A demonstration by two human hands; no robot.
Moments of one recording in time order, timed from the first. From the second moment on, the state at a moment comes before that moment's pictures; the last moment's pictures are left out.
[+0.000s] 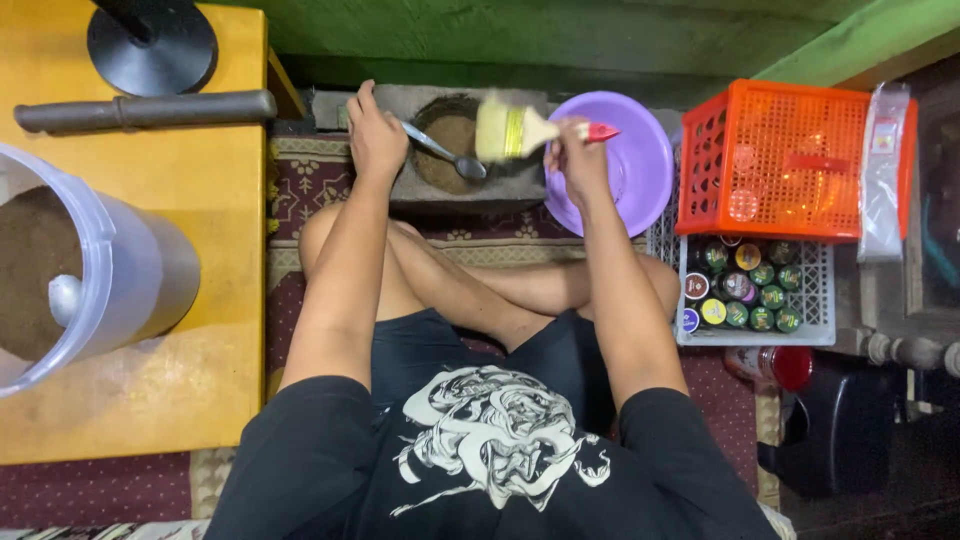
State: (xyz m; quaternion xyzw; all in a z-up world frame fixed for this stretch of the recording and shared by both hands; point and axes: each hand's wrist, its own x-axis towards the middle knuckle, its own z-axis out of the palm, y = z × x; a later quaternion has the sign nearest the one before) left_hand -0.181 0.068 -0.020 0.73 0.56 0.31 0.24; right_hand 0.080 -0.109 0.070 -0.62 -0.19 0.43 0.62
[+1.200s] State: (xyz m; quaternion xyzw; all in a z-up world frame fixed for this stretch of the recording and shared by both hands) left_hand -0.186 0.057 0.015 0.73 0.57 0.23 0.31; right_hand 0.133 -0.147 -0.006 -0.57 -0.20 0.47 0.64
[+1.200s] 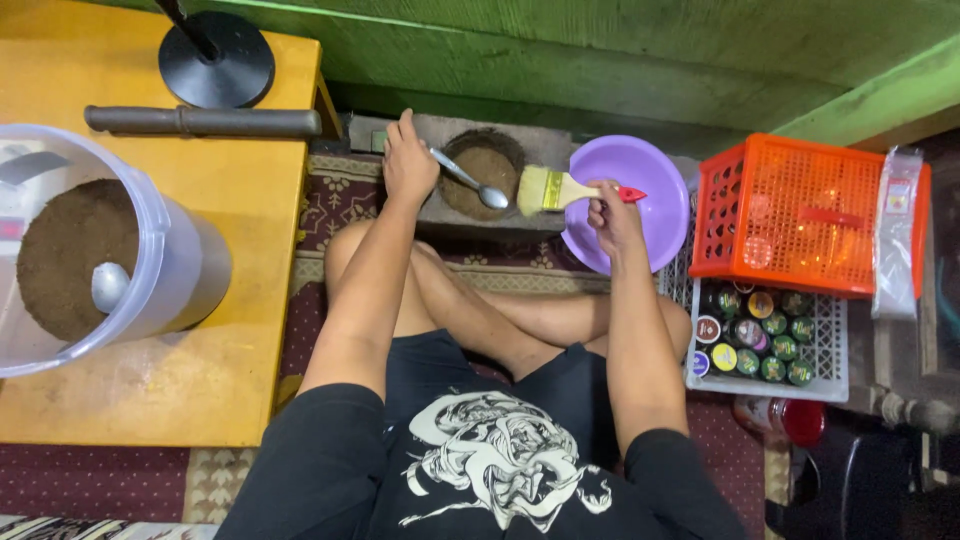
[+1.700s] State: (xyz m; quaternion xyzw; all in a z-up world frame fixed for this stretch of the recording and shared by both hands) left_hand -0.185 0.061 0.004 0.74 0.57 0.23 0.29; right_hand 0.139 -0.147 0.069 -0.47 -0.16 0.41 0.77
